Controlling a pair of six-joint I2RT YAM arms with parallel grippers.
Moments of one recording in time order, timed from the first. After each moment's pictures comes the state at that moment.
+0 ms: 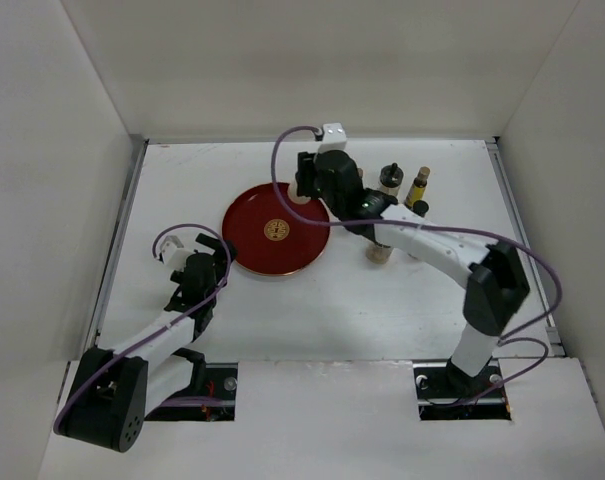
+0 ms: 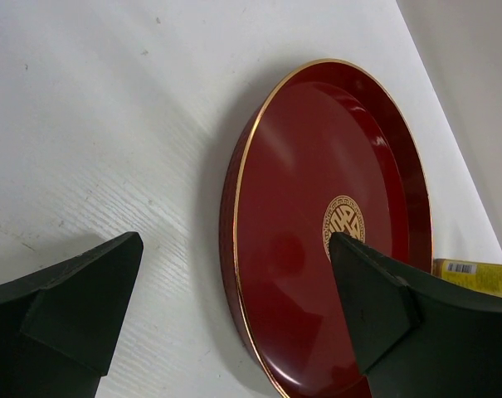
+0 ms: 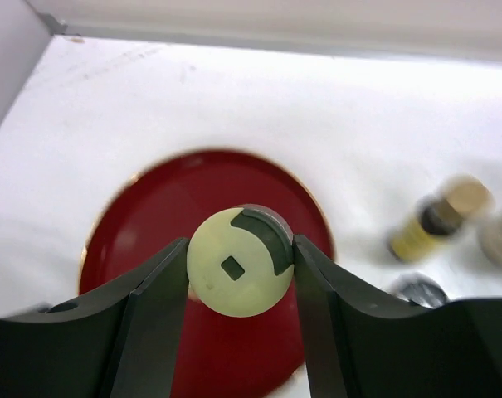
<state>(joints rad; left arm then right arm) -0.26 1.02 0.19 0.40 -0.42 -1.02 0.79 1.69 1.43 -0.05 0.43 0.31</state>
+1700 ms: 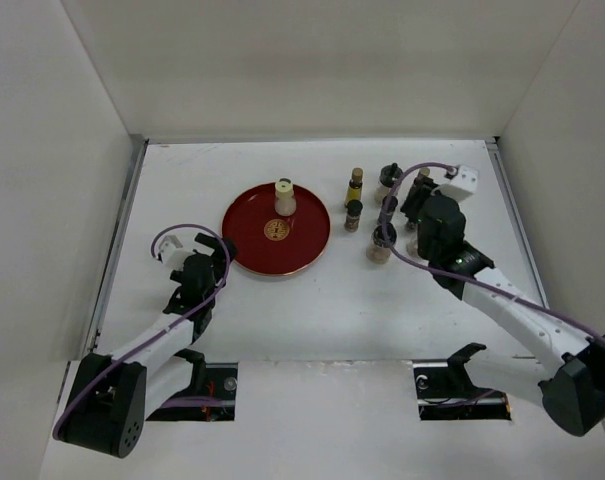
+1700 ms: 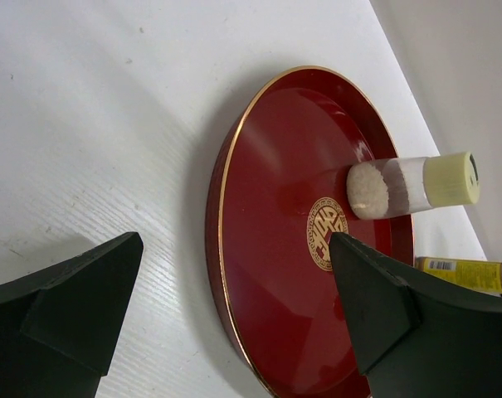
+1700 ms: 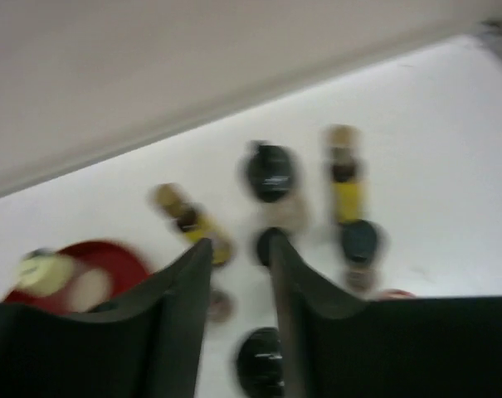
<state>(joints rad) -0.25 0.99 0.18 0.42 -0.41 -1.02 0.55 1.10 0.82 0.16 0.66 0.38</state>
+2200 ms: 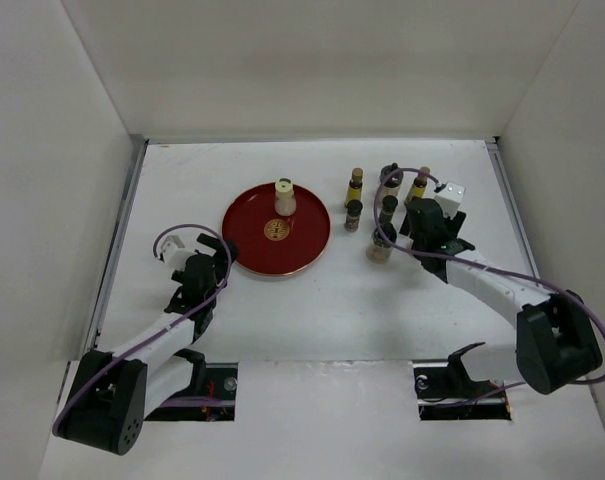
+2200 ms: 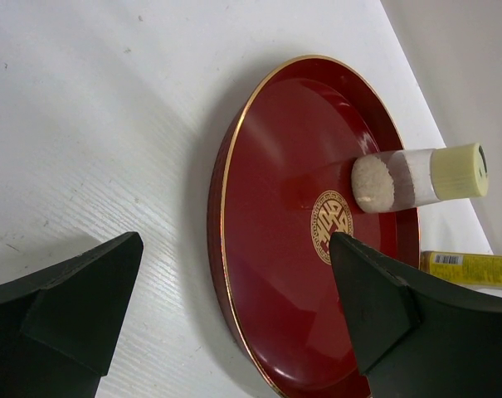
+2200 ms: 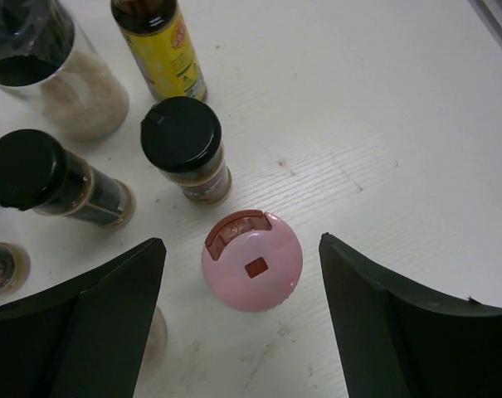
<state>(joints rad) -0.26 1.01 0.18 0.42 -0.41 -1.02 0.39 1.30 0.74 -0.07 0.71 0.47</state>
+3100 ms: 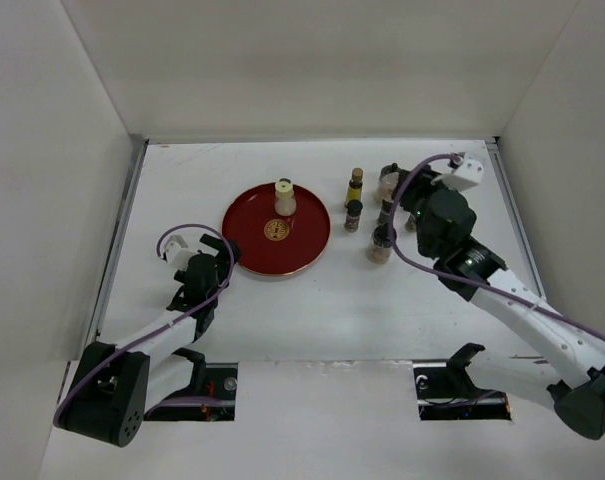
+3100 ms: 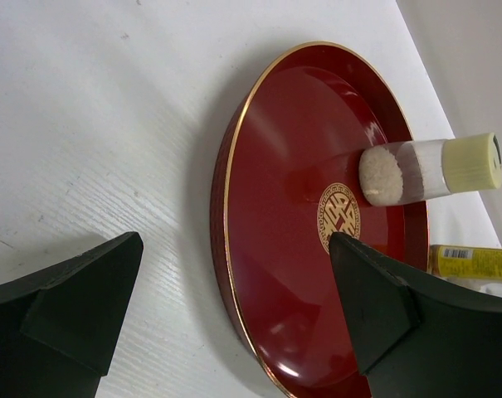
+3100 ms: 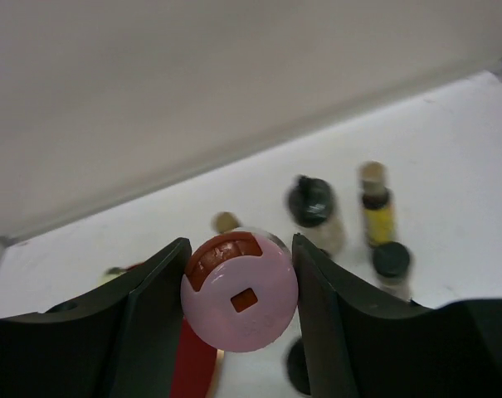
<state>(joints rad) -0.28 1.05 0.18 0.45 -0.40 -1.02 0.62 1.02 0.92 0.03 0.75 0.40</state>
